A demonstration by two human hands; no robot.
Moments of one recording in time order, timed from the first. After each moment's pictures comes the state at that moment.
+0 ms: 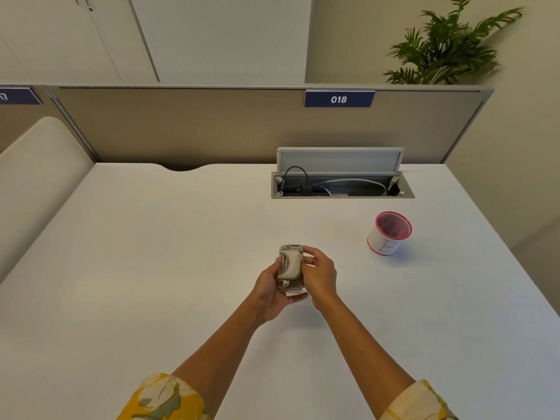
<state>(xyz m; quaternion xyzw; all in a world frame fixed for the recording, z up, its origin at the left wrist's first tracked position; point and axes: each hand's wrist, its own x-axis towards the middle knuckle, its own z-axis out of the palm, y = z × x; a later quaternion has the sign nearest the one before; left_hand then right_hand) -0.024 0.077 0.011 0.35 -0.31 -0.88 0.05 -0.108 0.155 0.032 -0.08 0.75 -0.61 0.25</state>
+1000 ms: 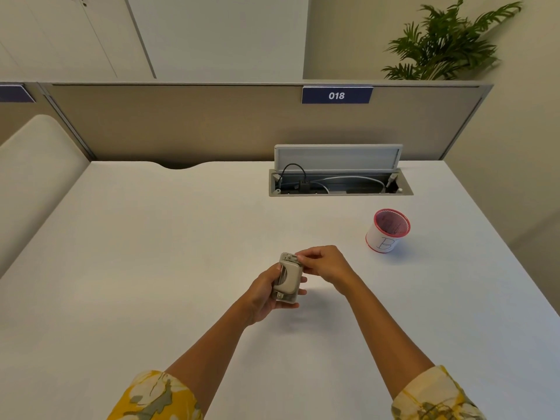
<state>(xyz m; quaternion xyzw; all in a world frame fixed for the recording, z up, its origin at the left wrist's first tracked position) -0.009 0.068 0.008 0.31 -0.46 -0.83 -0.01 -0.158 0.171 0.040 -0.21 0.75 -0.50 0.39</state>
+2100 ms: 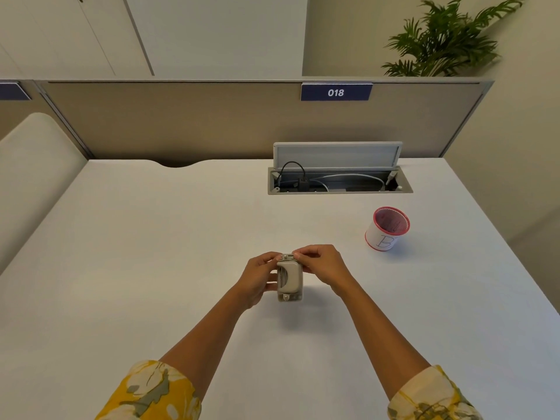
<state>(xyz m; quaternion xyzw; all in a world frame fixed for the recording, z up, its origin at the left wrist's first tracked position) -0.022 0.045 0.007 0.34 -0.54 -0.77 0.06 -0.154 0.169 0.033 -0.22 0.74 -0.52 0.36</state>
